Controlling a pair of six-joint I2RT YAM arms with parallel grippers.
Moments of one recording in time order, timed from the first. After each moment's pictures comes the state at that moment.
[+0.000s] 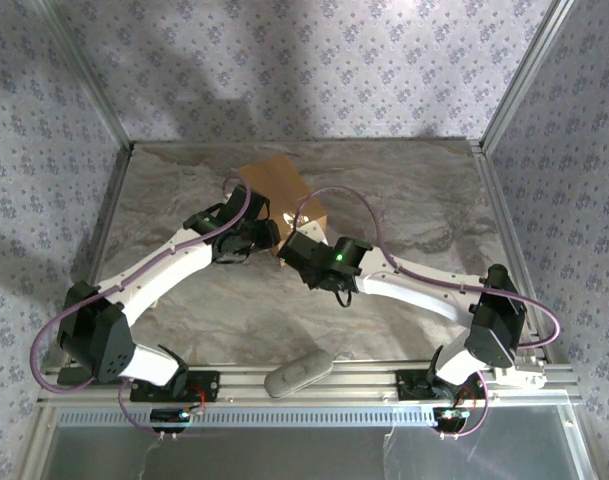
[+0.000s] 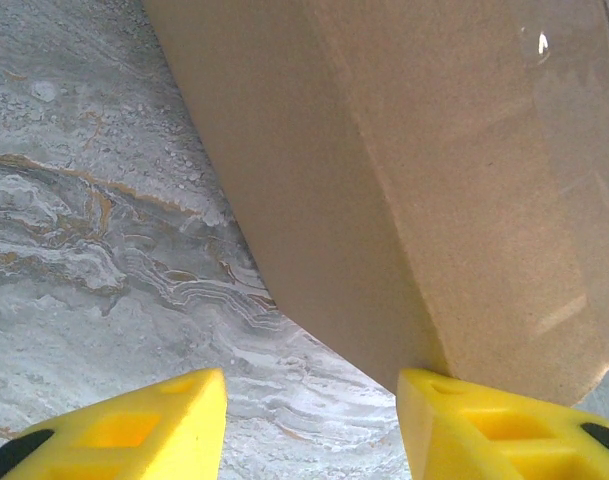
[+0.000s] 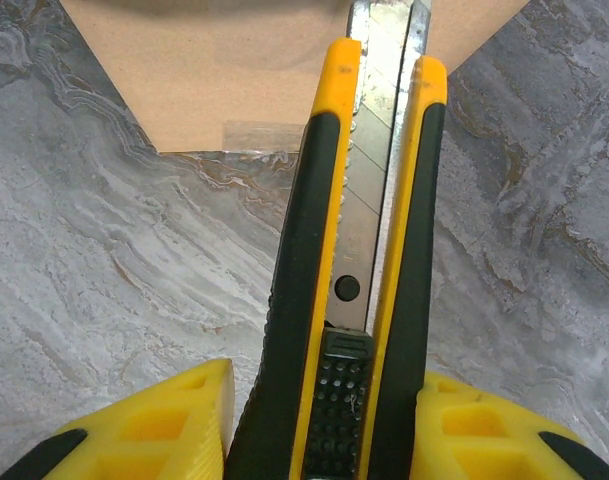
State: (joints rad) left arm -0.64 1.43 1.13 -0.66 -0.06 -0.80; right arm 1.09 1.56 1.32 -0.92 0.46 0.50
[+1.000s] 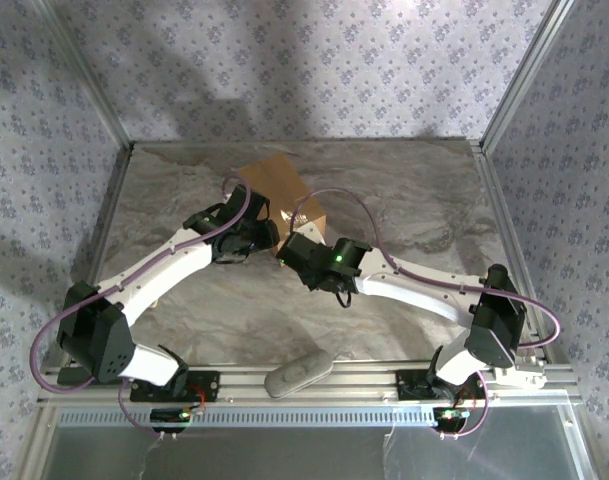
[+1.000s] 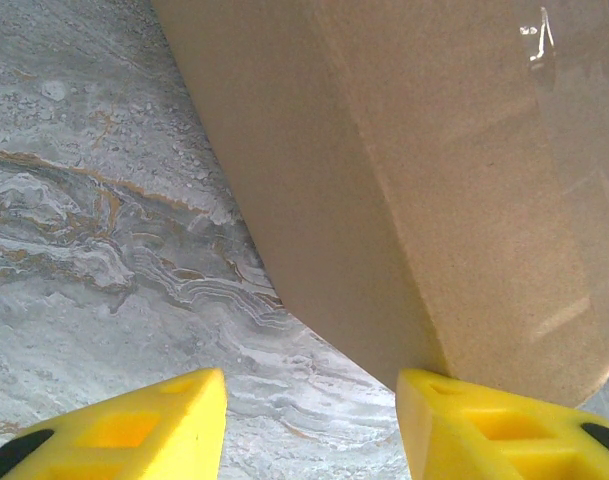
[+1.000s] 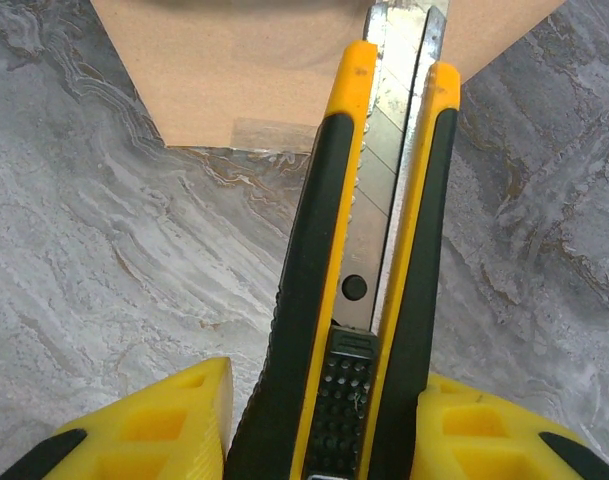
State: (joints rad) left arm -0.64 1.43 1.14 -0.67 -0.07 -0.79; right arm 1.10 1.56 1.32 -0.91 0.46 0.44
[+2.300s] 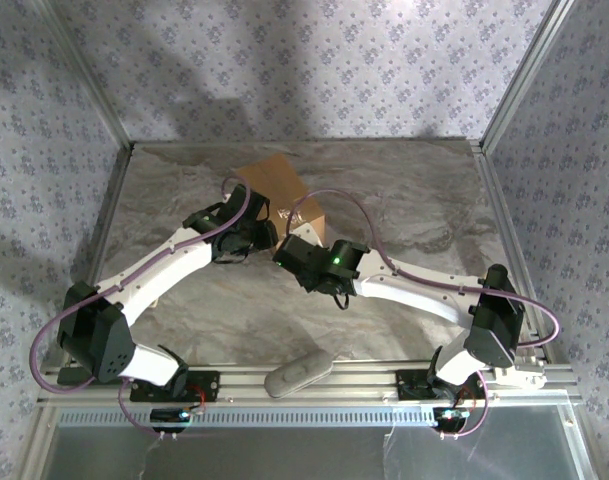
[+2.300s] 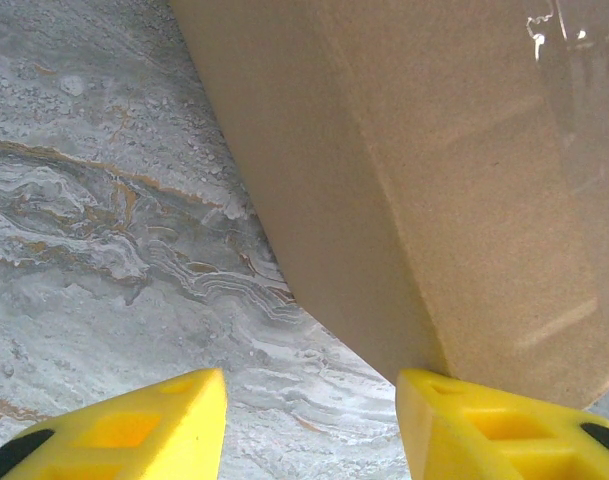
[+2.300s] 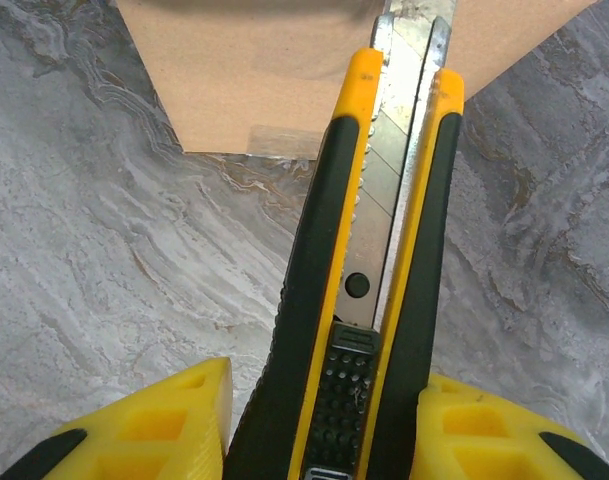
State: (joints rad) left arm -0.64 1.43 1.15 -0.70 -0.08 -0.79; right arm 1.12 1.57 1.33 -0.92 0.47 0.45
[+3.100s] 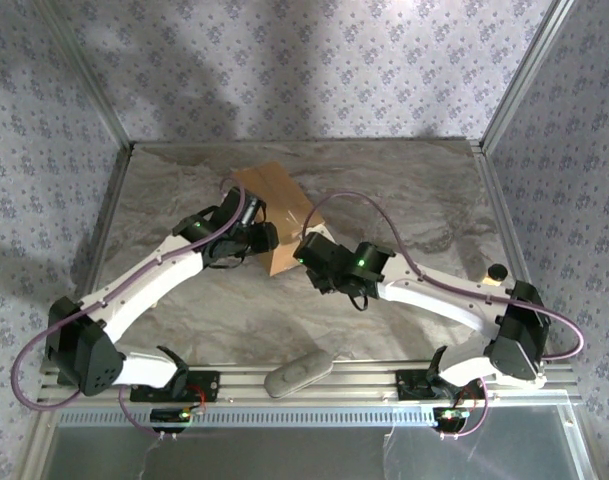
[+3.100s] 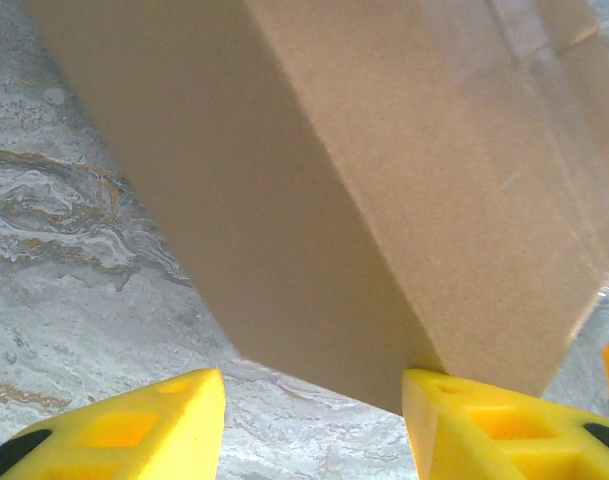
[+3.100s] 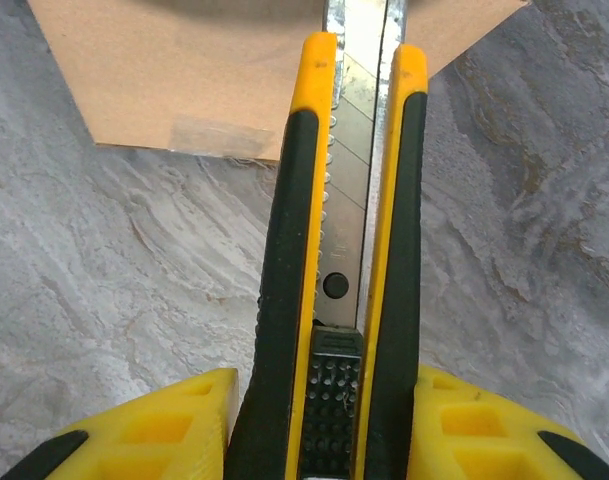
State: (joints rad) left arm -0.68 1.33 1.15 -0.74 -0.07 -0.75; right arm 1.06 1.42 1.19 -0.85 0.38 0.36
